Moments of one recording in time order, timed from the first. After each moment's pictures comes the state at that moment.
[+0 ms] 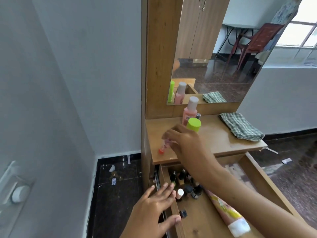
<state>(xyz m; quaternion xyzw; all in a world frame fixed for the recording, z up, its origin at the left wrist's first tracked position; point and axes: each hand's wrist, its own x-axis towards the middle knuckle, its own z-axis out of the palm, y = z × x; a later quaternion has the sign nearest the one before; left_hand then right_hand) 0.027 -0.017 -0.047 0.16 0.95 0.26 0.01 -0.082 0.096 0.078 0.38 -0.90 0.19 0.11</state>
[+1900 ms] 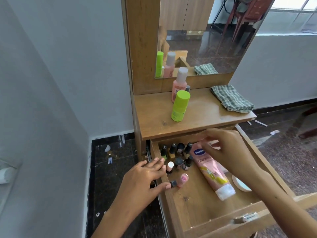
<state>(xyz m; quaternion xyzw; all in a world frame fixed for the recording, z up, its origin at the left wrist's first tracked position) 0.025 -0.010 -0.027 0.11 0.96 0.24 0.01 -0.068 0.209 0.040 0.24 -0.93 0.26 0.06</state>
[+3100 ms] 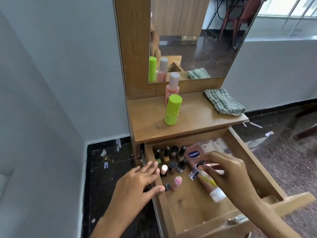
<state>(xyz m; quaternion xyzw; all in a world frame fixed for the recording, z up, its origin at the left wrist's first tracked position) 0.029 -0.010 -0.042 0.09 0.96 0.27 -0.06 -0.029 0.237 0.003 0.27 -0.89 0.36 0.12</state>
